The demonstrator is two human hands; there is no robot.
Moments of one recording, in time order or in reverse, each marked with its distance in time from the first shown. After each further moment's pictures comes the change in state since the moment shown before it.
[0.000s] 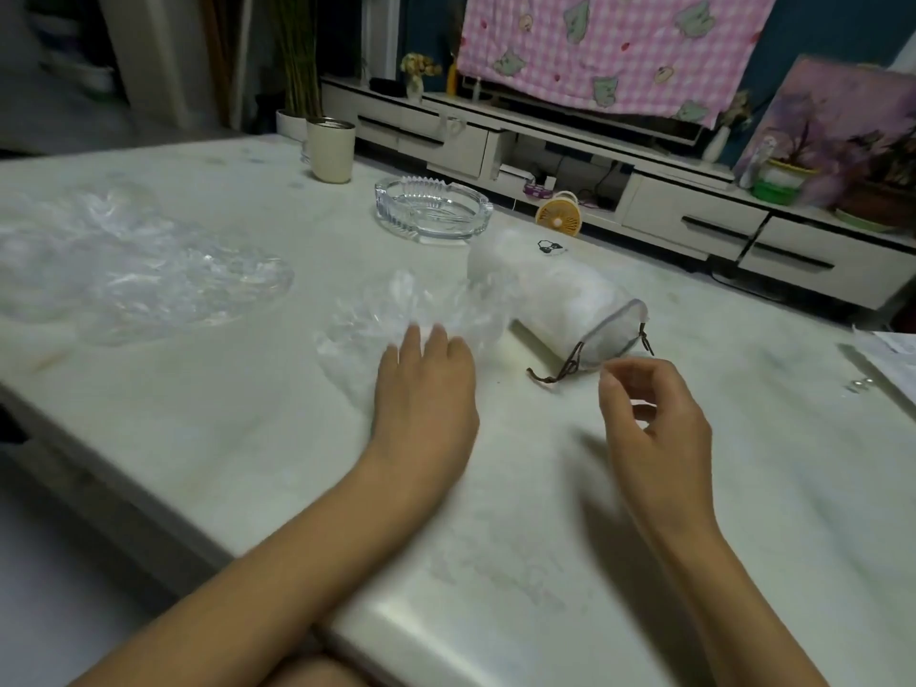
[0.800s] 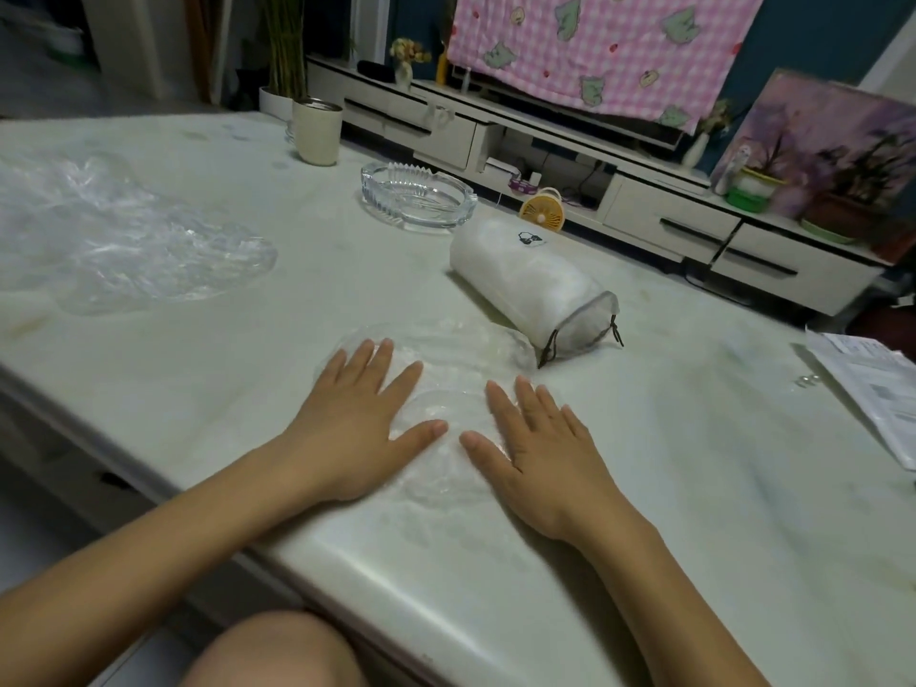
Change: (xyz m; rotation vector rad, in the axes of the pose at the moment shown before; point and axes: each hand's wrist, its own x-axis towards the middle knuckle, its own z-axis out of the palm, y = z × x) left_hand -0.026 -0.051 0.009 -0.044 -0.437 0.147; right_hand -0.021 0.002 0.010 -0.789 -0.834 -0.044
